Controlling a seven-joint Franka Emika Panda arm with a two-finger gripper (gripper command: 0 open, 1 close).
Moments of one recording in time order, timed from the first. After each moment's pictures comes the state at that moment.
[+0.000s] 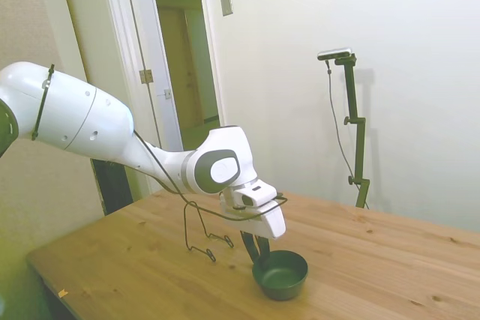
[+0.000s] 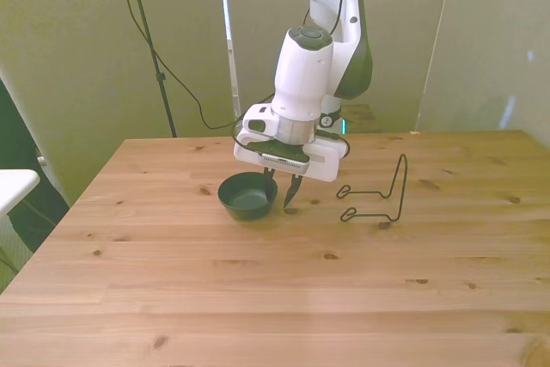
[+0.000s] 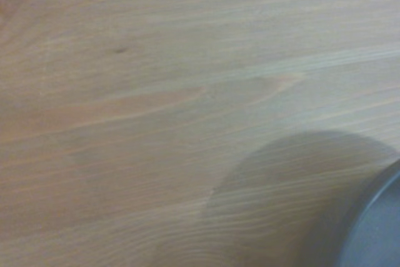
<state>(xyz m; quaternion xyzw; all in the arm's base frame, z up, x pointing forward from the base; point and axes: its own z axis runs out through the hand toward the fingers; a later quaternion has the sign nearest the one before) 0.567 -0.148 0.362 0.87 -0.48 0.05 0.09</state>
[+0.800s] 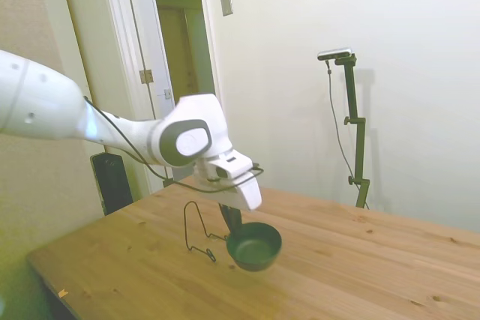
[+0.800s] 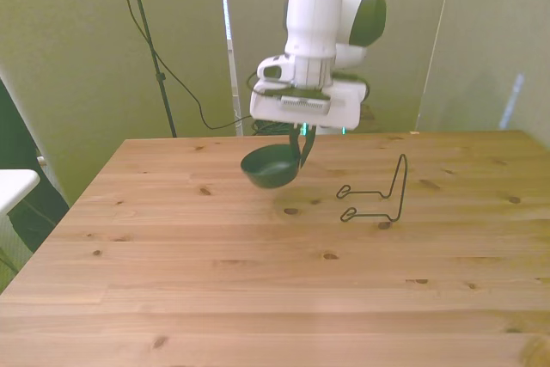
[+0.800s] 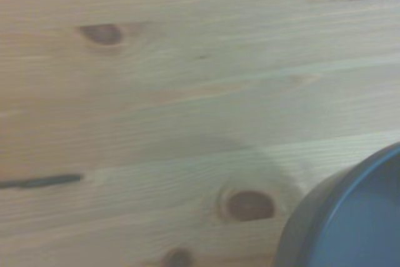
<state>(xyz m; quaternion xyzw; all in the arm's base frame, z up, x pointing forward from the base) 0.512 -0.104 0.469 0.89 -0.45 0.07 0.00</state>
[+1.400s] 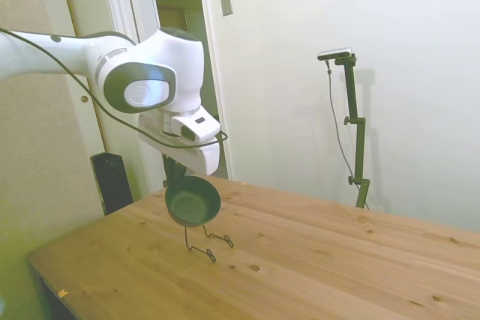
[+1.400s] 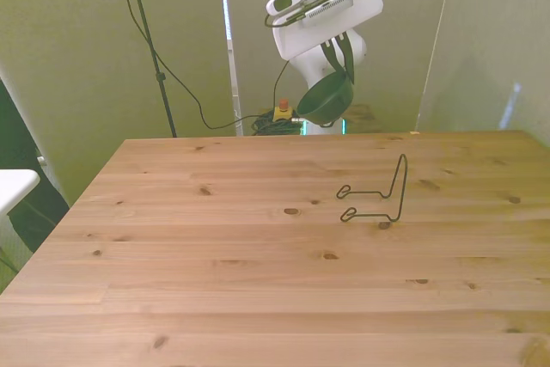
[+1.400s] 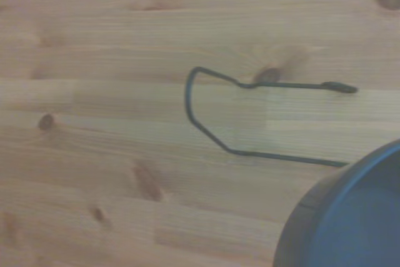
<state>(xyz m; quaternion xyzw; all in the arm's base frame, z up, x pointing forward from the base) 0.458 -0.094 0.567 0.91 -0.34 -0.04 -0.23</state>
